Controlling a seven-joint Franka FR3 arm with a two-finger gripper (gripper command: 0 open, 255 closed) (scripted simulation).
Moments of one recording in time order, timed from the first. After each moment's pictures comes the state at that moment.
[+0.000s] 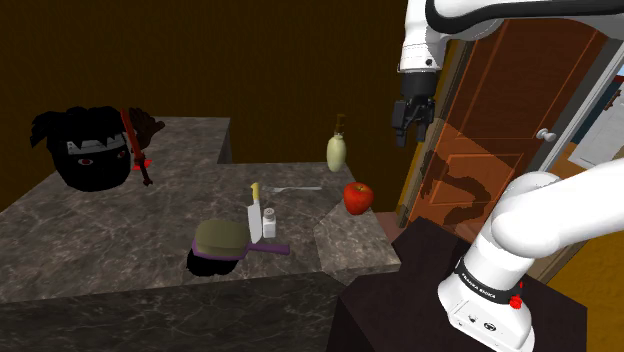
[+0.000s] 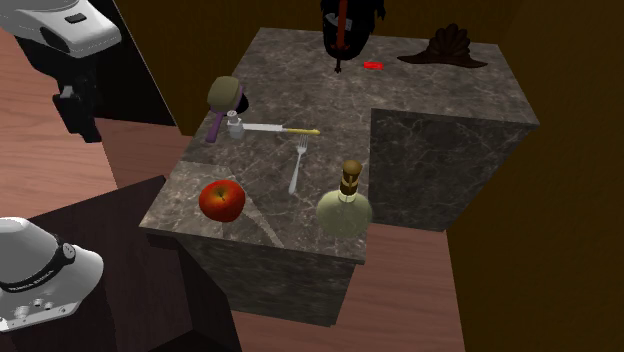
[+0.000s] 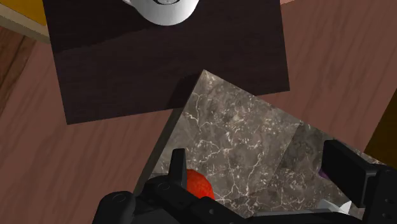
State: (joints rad) arm 0.00 -0.74 0.00 -2.42 0.11 1.46 0.08
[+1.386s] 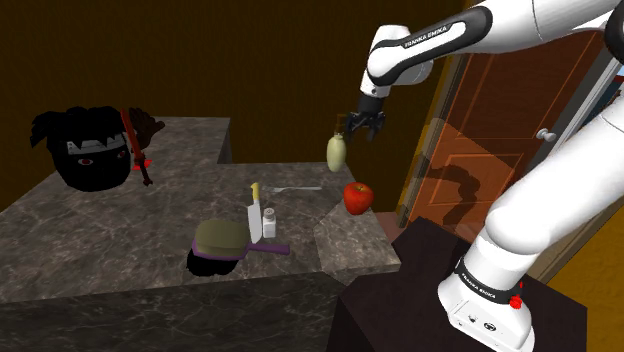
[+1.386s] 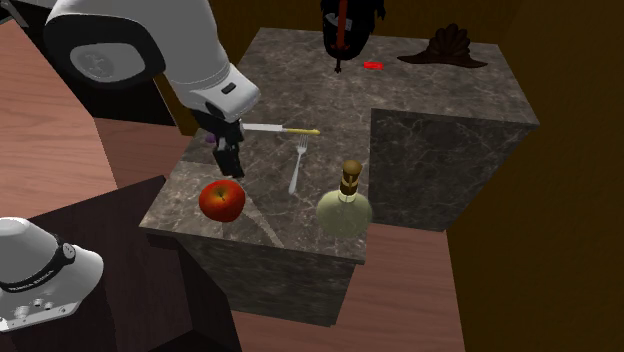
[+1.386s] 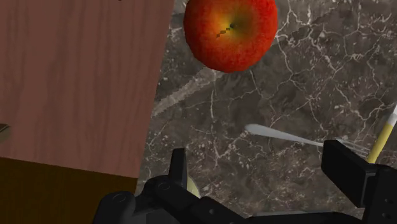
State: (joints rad) arm -0.11 -0.27 -0.05 -2.35 0.05 2.16 0.12
